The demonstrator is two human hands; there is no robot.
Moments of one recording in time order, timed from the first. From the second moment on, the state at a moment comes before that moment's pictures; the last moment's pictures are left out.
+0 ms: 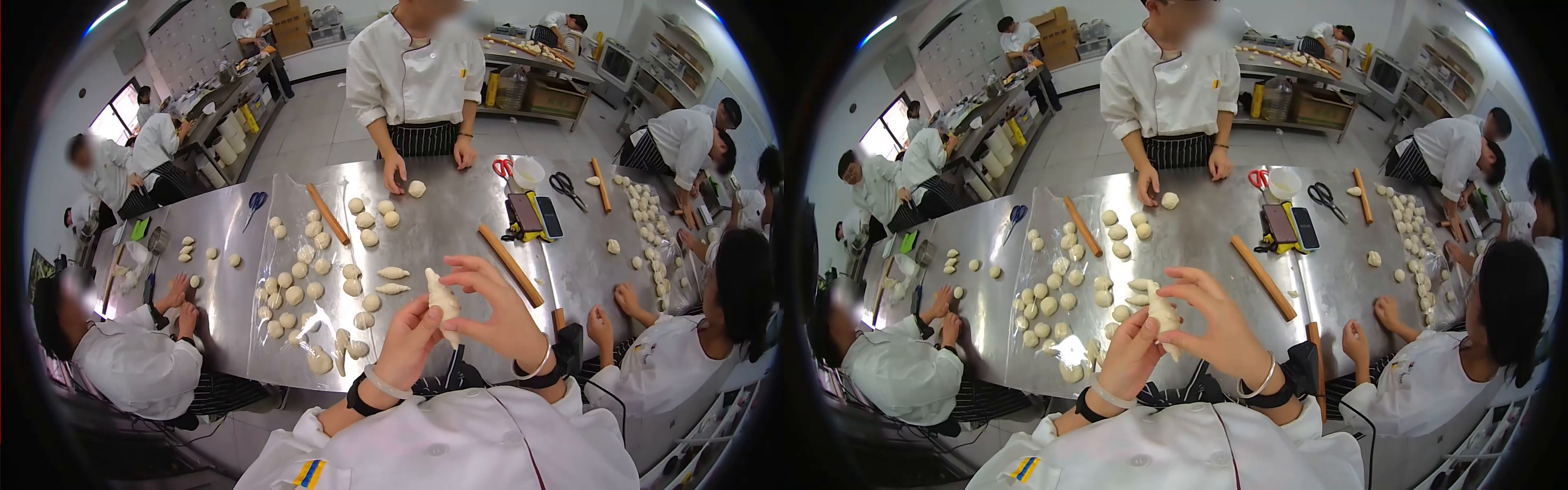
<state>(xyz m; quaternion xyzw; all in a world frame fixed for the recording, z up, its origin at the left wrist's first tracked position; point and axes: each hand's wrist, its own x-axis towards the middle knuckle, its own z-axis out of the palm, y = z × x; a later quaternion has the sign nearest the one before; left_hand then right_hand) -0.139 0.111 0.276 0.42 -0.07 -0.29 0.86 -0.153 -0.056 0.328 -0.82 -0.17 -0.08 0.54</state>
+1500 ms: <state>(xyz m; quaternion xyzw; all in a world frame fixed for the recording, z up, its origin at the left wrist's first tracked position) -0.139 0.112 0.269 0.35 -0.05 -0.21 0.91 -0.152 -0.044 0.276 -0.78 -0.05 -0.14 0.60</state>
